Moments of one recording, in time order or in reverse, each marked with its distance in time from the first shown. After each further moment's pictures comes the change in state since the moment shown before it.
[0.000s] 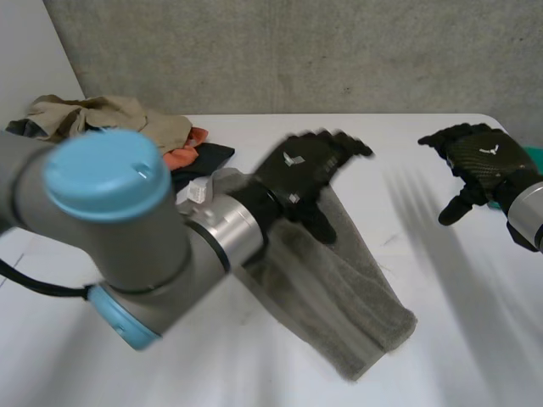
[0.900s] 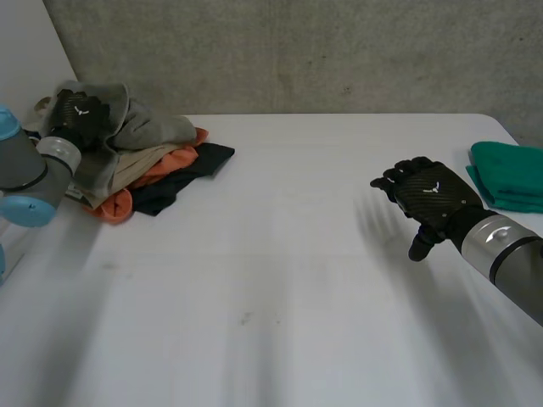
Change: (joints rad) left arm 0.674 -0.606 0.694 -0.008 -0.059 0.729; right arm 0.126 0.041 0.079 -0.029 -0.013 -0.233; left_hand 0.840 0.869 0.858 0.877 0.870; right_hand 0.000 0.000 0.000 0.000 0.000
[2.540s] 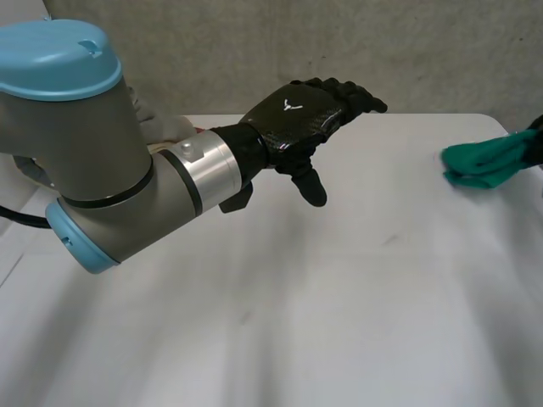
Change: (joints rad) left arm -0.598 0.561 -0.398 -0.244 0.289 -0.592; right arm -0.320 0.906 -1.275 0.123 0.327 0.624; left_hand -0.945 -0.960 -0.946 -0.964 -0.923; right_hand 0.560 0.648 0.676 0.990 0.964
